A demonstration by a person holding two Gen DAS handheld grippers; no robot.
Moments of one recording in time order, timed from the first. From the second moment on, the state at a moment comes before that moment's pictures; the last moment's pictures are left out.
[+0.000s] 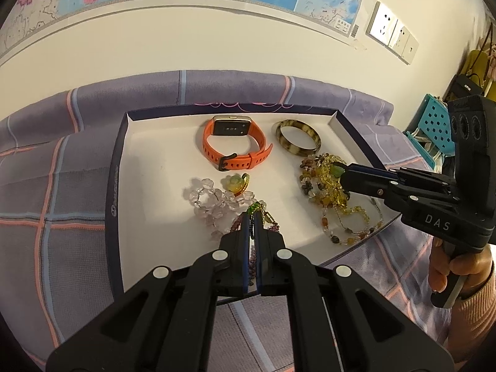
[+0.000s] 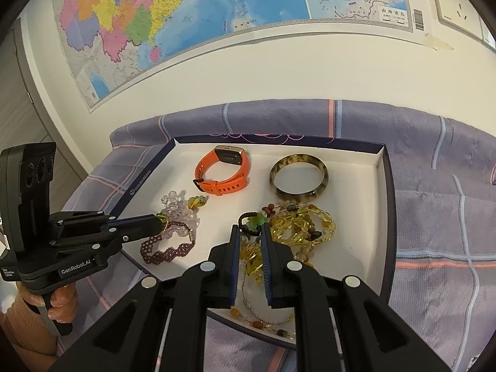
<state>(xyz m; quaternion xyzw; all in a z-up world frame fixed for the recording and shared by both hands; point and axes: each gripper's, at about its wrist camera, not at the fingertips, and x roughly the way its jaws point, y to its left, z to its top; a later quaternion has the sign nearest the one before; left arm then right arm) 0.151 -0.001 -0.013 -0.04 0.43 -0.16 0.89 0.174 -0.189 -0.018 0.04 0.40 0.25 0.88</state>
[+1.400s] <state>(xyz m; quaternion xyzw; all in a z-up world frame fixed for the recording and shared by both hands) 0.154 -0.002 -0.024 -0.03 0.43 -0.14 0.89 0.191 -0.195 -0.029 0.04 0.42 0.22 0.88</state>
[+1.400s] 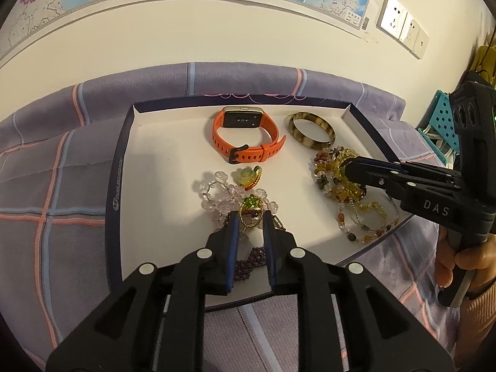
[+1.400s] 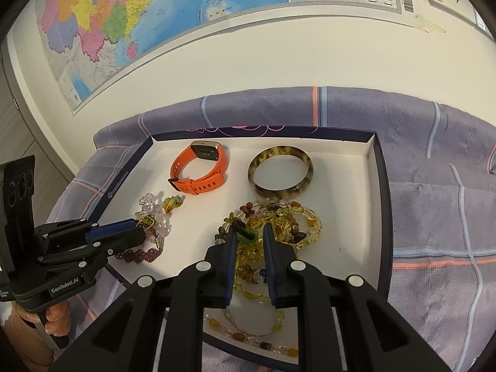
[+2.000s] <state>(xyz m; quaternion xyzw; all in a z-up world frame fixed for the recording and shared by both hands) 0.146 0.004 -0.020 -0.02 0.41 -0.13 0.90 0.184 -0.196 -0.018 0.05 0.41 0.20 0.89</state>
